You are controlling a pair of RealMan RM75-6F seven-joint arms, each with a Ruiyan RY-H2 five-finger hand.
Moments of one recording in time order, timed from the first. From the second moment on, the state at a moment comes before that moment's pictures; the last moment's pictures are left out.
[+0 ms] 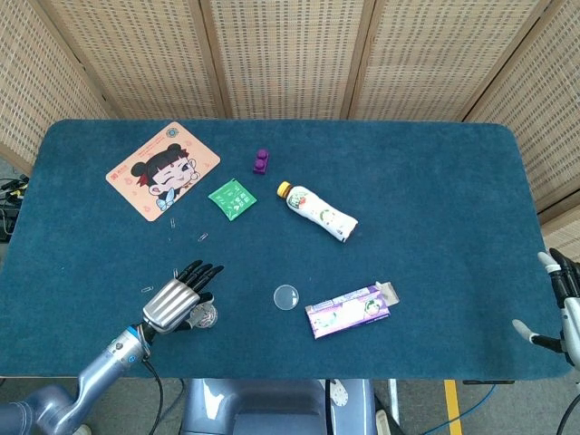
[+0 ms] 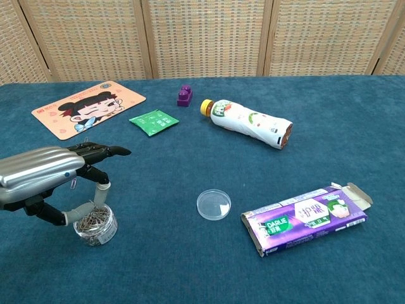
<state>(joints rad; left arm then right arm) -0.54 -1.51 0.07 -1.40 1.64 1.10 0.10 0.04 -0.95 0.09 -1.71 -1.46 1.49 0.14</state>
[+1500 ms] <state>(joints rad) -0.45 -1.34 0.04 -1.37 1.47 1.14 0.00 0.03 -0.94 0.08 -1.72 -1.49 1.52 0.16</state>
